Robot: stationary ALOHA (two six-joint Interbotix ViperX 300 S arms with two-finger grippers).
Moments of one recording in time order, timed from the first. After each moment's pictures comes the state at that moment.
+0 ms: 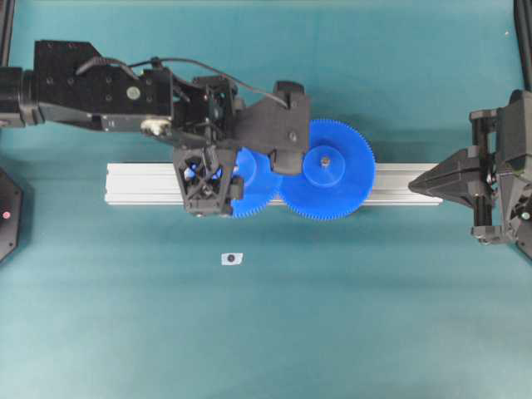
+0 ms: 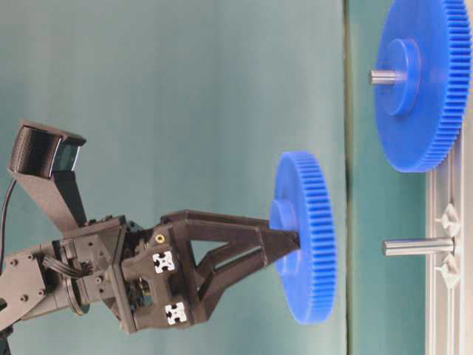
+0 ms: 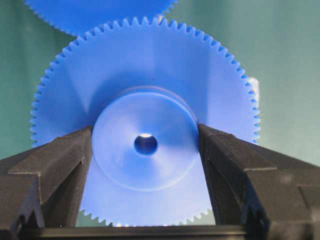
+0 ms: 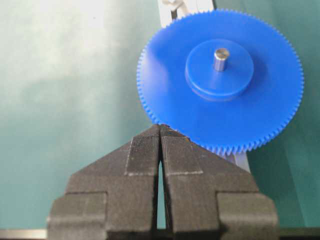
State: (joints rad) left arm 0.09 0.05 0.13 0.03 1.01 0.12; right arm -0.04 -0.81 1.18 0.03 0.17 0.09
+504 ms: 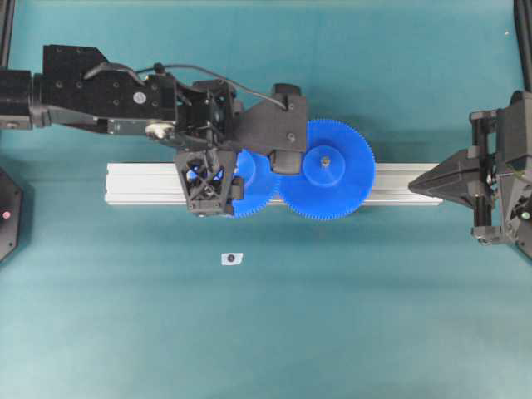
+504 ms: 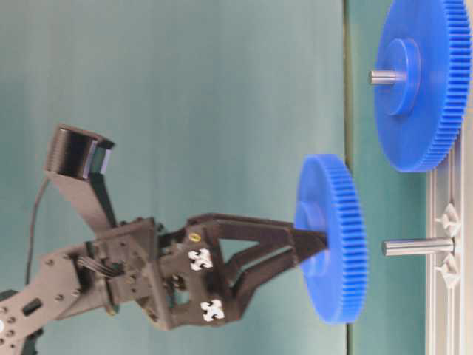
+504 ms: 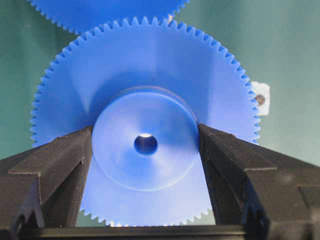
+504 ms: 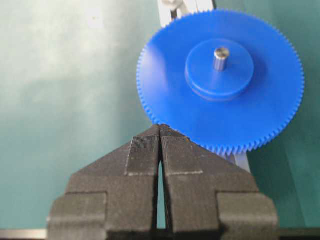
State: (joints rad) left arm 0.09 0.06 0.19 0.02 0.94 0.10; right arm -0.04 -0.81 1.19 0.03 0.15 0.09
